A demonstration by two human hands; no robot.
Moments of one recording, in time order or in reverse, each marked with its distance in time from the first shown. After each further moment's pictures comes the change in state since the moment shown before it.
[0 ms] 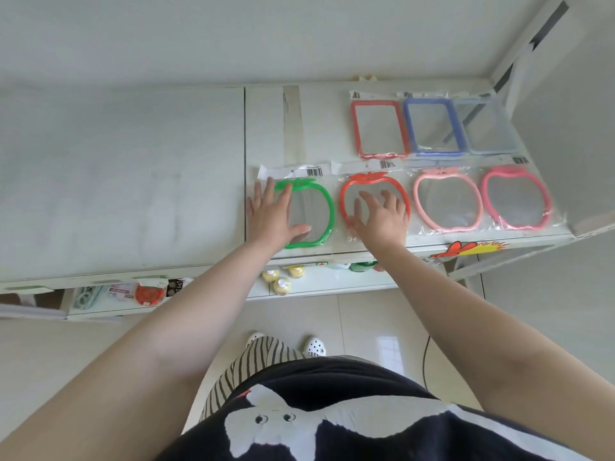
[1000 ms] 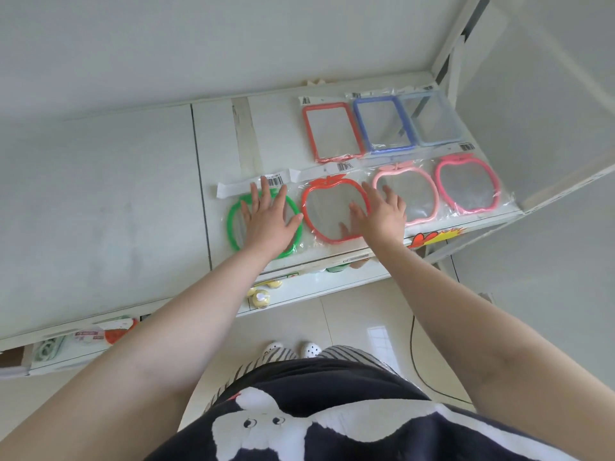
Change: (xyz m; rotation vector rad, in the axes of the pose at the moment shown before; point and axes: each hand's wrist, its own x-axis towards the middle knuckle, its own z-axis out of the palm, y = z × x) left_hand 0.019 0.057 0.011 -0.046 -0.043 0.127; right_hand 0.016 0.053 -0.020 0.126 0.164 0.162
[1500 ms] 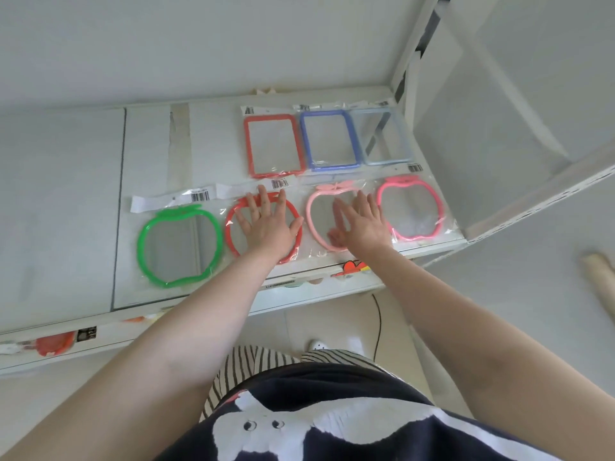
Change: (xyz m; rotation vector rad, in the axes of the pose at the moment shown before) left_hand 0.055 0.141 0.074 0.120 -0.082 -0.128; right_hand 0.090 0.113 -0.039 -0.266 -0.318 -0.230
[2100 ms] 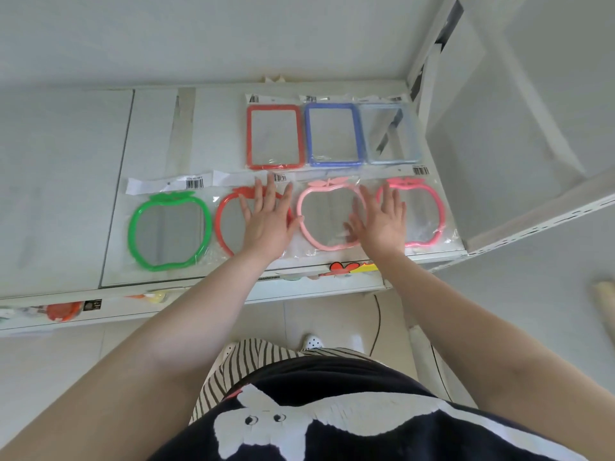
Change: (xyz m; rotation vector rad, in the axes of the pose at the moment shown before) left_hand -0.005 0.016 0.012 0.047 0.130 0.098; right_hand 0.007 0.047 -0.007 0.089 0.176 0.004
